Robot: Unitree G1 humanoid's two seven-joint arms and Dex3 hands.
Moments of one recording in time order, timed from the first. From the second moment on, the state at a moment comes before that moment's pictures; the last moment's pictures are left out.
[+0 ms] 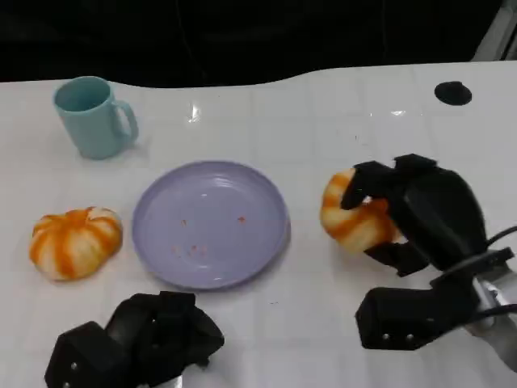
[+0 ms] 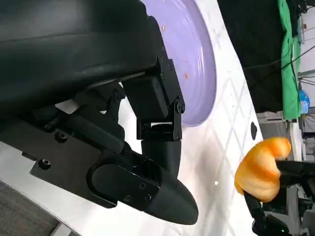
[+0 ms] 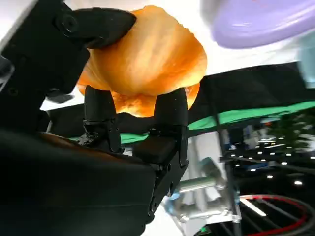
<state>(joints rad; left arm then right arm) 0.02 0.03 -0.02 0.46 -0.06 -0.41 -0.31 -0.44 -0.30 0.45 0.49 -0.78 -0.33 -0.51</state>
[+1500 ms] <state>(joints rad) 0.00 0.03 -0.03 0.48 -0.06 -0.43 -0.32 -0.77 0.04 0.53 0.96 -0.66 -0.41 -0.20</state>
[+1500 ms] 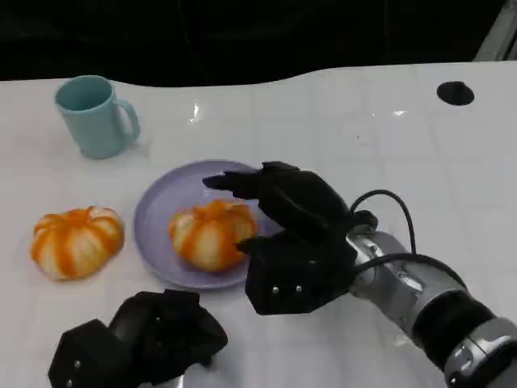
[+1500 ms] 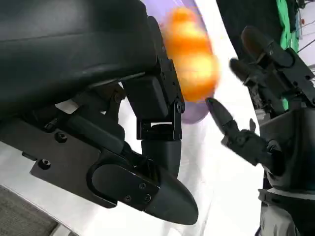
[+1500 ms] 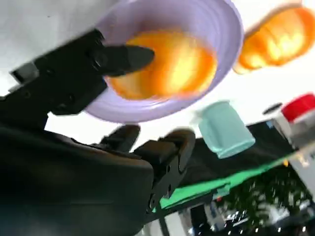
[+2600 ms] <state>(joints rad) -0.01 0.03 -0.03 0.48 -0.06 -0.42 -0.32 -0.25 -0.33 0.38 0.29 -0.65 -0.54 -0.19</state>
